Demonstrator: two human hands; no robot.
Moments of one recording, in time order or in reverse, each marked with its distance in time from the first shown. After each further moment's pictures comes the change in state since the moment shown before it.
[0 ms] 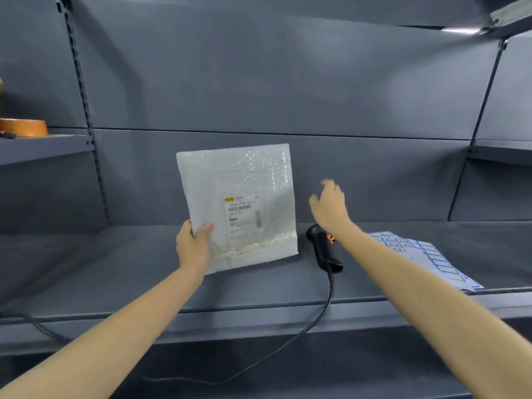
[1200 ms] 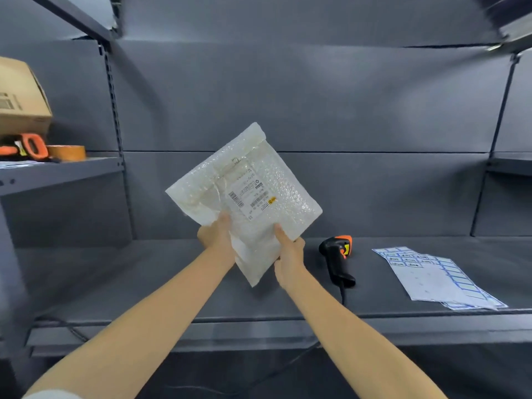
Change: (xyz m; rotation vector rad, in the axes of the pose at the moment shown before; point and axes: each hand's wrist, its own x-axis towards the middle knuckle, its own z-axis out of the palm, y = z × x) left_hand -0.003 0.067 0.029 -0.377 0.177 -0.353; right_hand -0.078 -0.055 0.080 1.461 -0.200 0.535
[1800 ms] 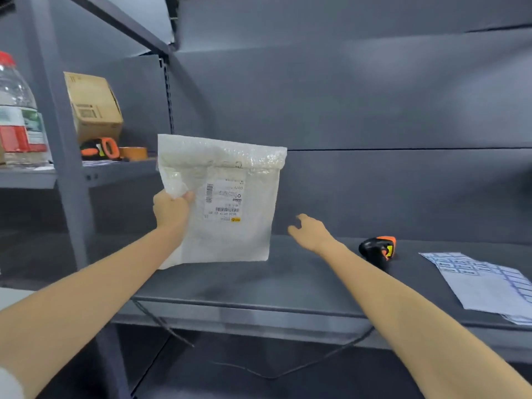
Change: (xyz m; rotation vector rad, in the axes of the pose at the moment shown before) left_hand 0.028 0.113 -0.106 0.481 0.095 0.563; right_hand 0.008 -0.028 0.034 -1.523 -0.332 -0.236
